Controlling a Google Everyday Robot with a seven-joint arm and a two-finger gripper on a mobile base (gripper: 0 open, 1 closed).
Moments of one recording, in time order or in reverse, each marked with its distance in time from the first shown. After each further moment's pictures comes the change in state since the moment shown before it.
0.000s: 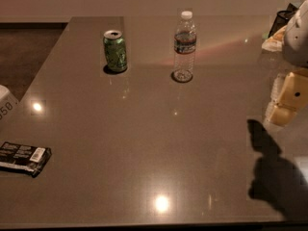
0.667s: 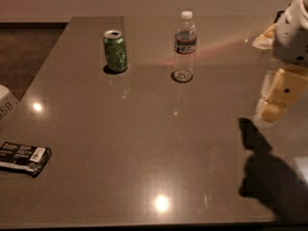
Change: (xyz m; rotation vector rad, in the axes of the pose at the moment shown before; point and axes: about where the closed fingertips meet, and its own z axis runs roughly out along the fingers) arm -0.019 -0.001 0.002 -0.013 -0.028 -0.020
